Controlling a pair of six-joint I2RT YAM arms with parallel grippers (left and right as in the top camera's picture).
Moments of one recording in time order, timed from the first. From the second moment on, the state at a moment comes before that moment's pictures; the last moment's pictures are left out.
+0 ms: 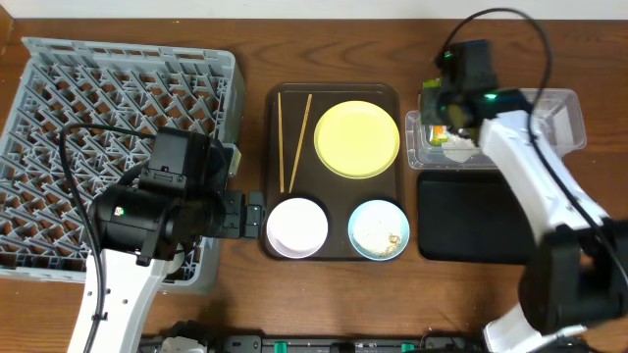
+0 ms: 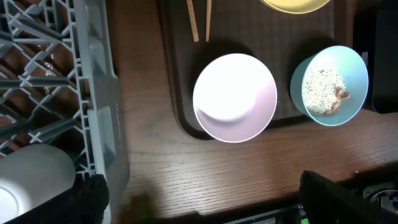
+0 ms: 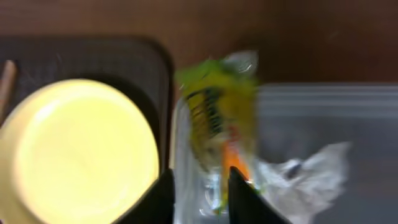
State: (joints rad) left arm -0.23 1.13 1.25 -1.34 0.18 -0.16; right arm 0.17 1.77 1.41 -0.61 0.02 0.19
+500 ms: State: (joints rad) left arm -0.23 1.13 1.25 -1.34 0.18 -0.16; right arm 0.09 1.91 1.40 -0.61 -0.04 0.13
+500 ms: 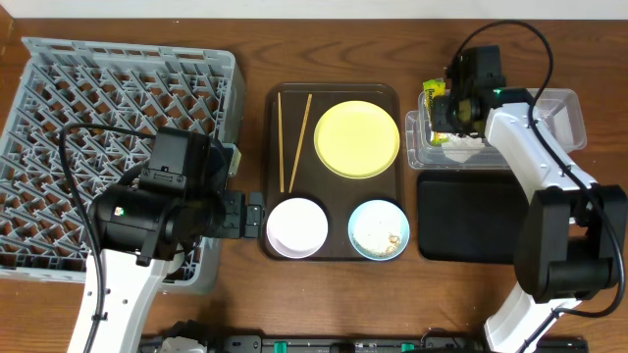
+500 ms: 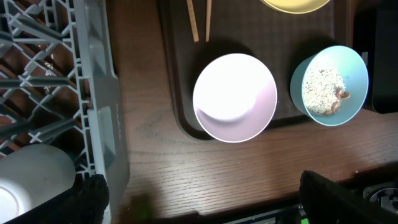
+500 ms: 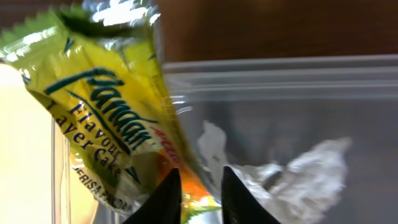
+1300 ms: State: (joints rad) left arm -0.23 1.13 1.25 -1.34 0.18 -0.16; right arm 0.09 1.71 1.41 -0.83 0.21 0.34
